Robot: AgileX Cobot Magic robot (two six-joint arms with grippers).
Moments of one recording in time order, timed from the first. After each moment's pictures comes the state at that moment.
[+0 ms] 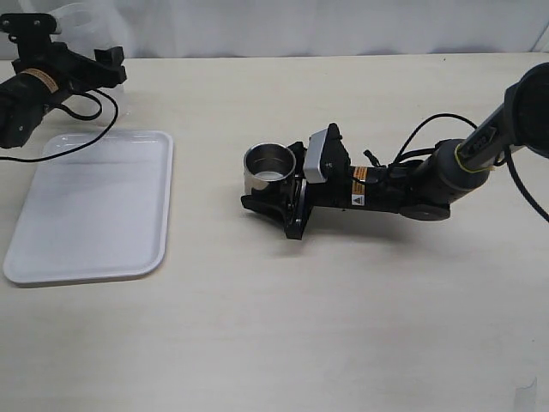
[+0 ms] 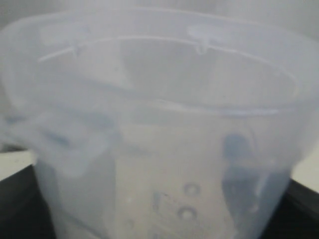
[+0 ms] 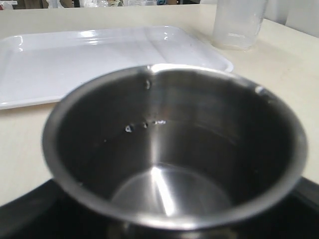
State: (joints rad) left arm 0.00 2.31 -1.28 0.34 -0.76 -0.28; right arm 0.23 2.44 -1.17 -1.12 -1.16 0.28
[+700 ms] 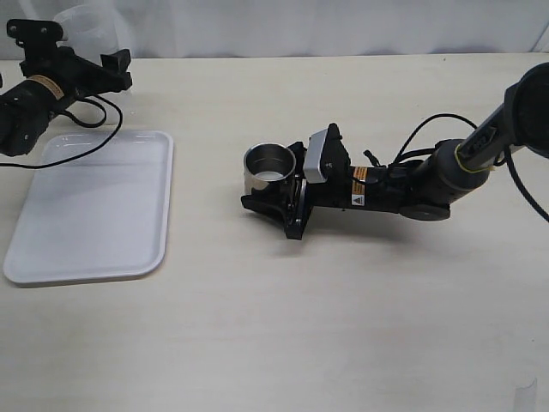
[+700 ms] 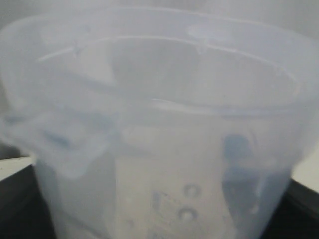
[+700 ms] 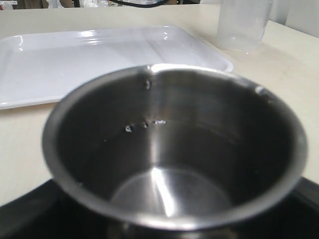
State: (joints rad) left arm 0.00 2.34 -1.28 0.36 -0.82 -0.26; right arm 0.23 2.44 -1.17 -1.12 -1.16 0.28
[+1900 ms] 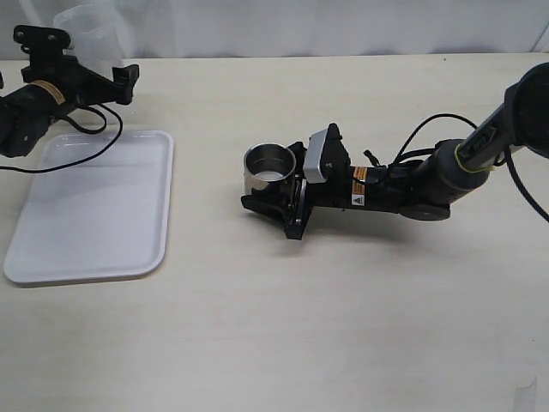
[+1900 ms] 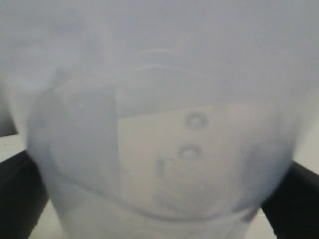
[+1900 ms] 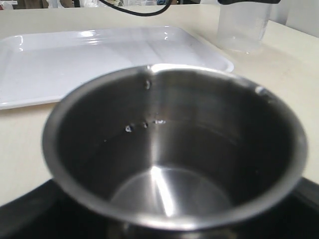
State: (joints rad) left arm 0.00 2.35 -1.28 0.39 -0.74 -0.23; right arm 0.23 2.44 -1.17 -1.12 -1.16 0.28
